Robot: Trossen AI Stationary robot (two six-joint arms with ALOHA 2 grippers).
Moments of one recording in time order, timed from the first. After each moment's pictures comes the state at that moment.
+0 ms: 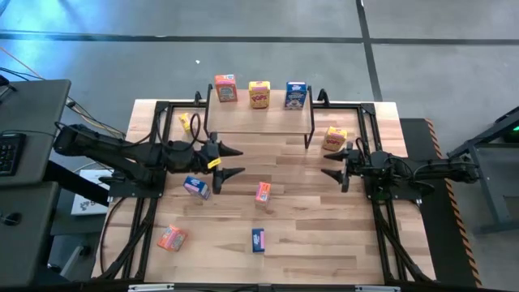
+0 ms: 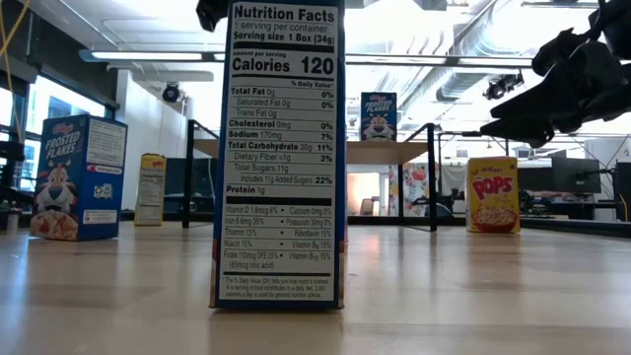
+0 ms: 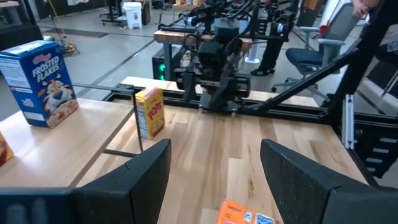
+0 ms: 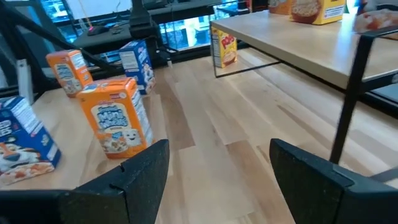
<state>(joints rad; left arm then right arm) -0.17 1.08 0.80 0.08 -0.31 -0.10 0.02 0.18 0.05 -0.05 0.22 0.18</state>
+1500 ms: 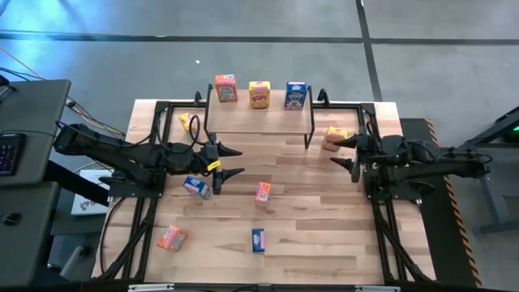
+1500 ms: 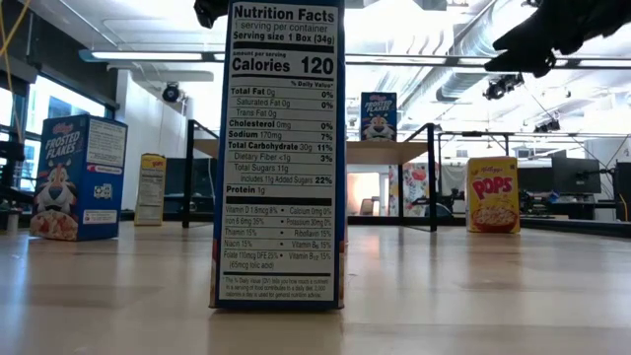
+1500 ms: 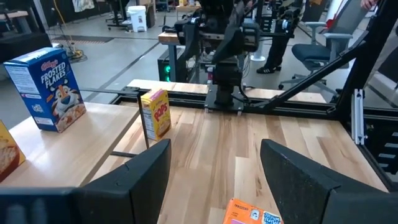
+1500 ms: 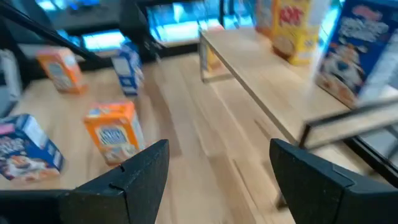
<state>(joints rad) -0.19 1.08 0.80 0.08 -0.36 -0.06 0.02 0.40 0.56 -0.50 0.27 0.15</state>
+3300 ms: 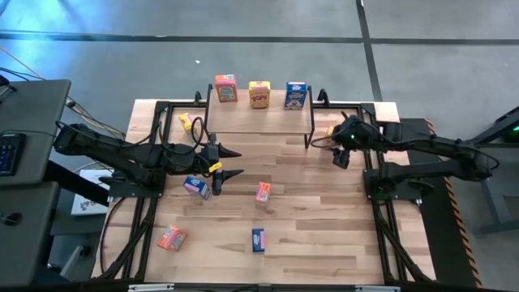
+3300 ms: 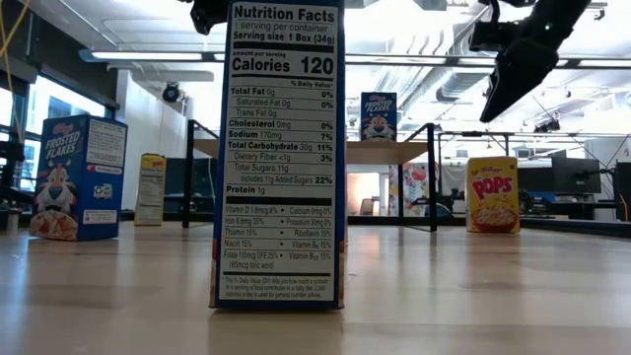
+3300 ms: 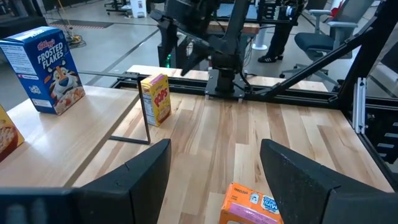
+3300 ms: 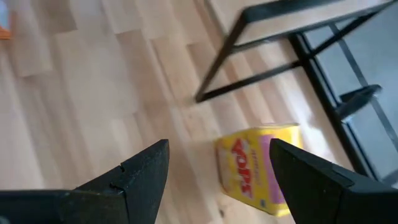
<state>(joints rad) -0.19 1.08 0.80 0.02 -0.35 -0.10 -0.29 0.90 0.85 -0.91 0.24 -0.04</state>
